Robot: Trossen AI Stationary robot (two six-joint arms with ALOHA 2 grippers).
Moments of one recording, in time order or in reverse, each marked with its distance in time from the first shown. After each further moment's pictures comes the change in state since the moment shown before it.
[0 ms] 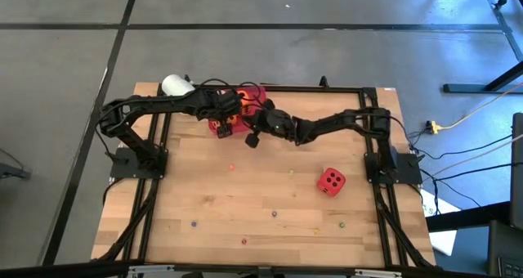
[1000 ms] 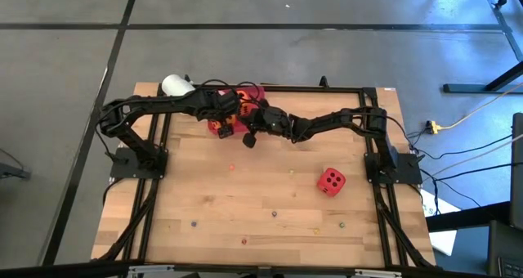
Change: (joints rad) left arm -0.008 0.000 0.000 -0.016 -0.007 -0.102; right arm -0.010 0.033 0.059 -0.022 -0.096 0.036
